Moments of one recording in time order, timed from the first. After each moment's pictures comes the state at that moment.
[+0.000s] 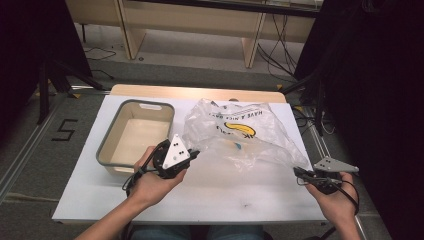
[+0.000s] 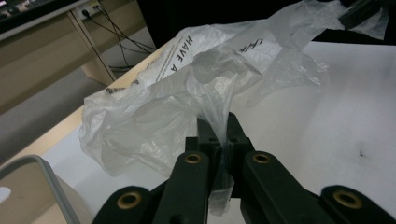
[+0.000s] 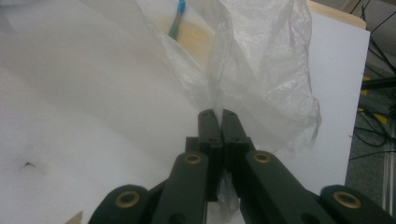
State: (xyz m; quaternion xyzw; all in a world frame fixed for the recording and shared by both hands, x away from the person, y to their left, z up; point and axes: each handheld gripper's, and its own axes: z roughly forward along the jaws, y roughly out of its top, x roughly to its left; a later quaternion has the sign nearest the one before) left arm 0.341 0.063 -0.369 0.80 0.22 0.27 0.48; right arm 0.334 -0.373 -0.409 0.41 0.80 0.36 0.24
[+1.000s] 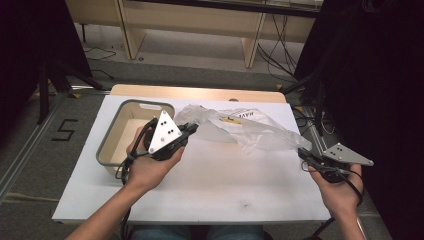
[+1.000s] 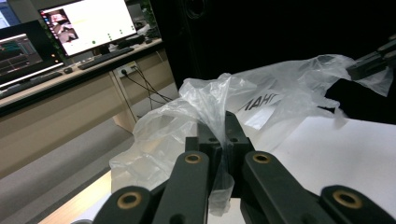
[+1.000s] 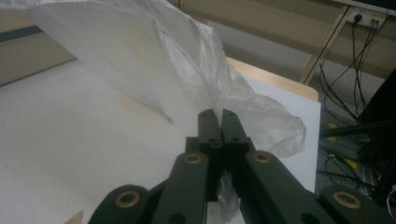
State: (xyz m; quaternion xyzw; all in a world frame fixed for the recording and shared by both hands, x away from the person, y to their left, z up) left arm 0.351 0.074 -0.314 0.73 0.23 0.33 0.56; right arm 0.338 -0.362 -0.363 0.40 0.75 0.42 0.32
